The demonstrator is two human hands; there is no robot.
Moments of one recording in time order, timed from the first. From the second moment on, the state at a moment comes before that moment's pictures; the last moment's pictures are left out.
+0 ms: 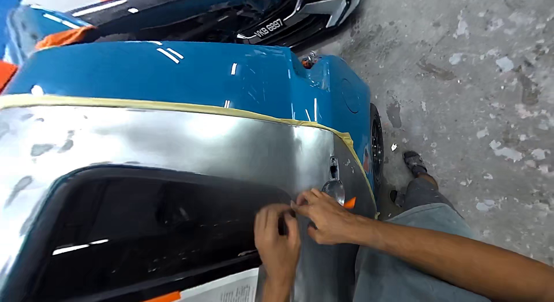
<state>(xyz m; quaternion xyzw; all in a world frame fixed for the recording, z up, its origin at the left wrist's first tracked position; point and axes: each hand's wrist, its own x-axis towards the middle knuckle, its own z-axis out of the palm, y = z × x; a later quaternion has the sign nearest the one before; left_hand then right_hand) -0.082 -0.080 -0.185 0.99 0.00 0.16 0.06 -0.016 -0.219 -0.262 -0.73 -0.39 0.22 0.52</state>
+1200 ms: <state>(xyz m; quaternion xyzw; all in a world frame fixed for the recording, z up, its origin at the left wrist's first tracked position) -0.065 -0.175 -0.252 0.58 0.74 0.30 0.15 0.071 -0.218 -0.226 -0.12 0.16 0.78 0.59</state>
